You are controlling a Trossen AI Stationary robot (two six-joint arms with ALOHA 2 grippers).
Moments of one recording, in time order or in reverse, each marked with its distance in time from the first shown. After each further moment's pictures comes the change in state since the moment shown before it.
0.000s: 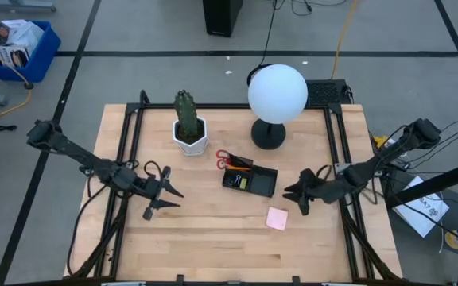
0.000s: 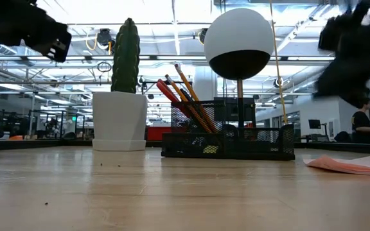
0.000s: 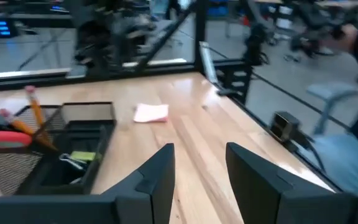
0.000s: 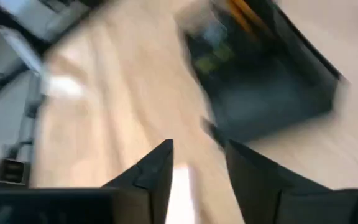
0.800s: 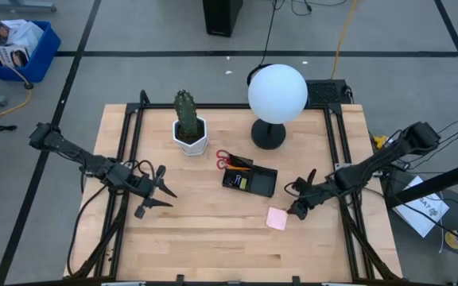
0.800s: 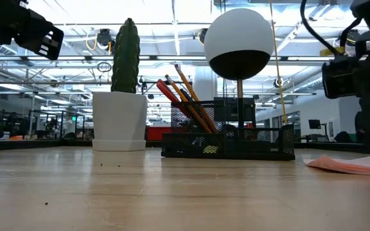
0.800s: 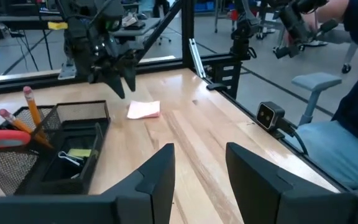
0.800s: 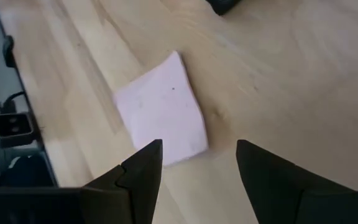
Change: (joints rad) left arm 0.001 -0.191 0.000 -0.208 0.056 0.033; right arm -0.078 0.211 -0.016 0.004 -0.446 0.342
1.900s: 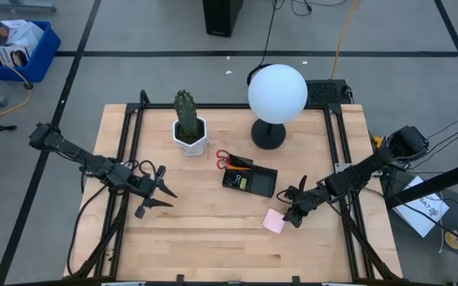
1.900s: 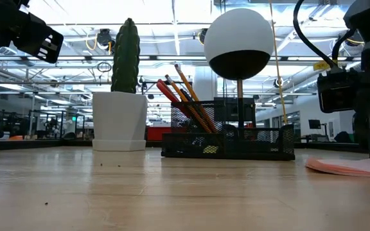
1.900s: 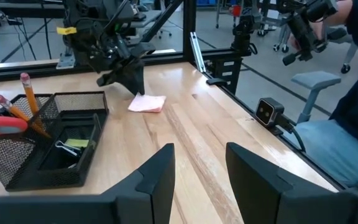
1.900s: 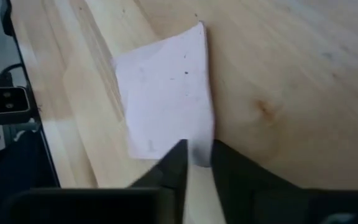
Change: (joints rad) left arm 0.000 0.000 0.000 -0.023 0.000 -0.032; right arm 0.019 0.273 0.002 0.268 -0.102 -0.040
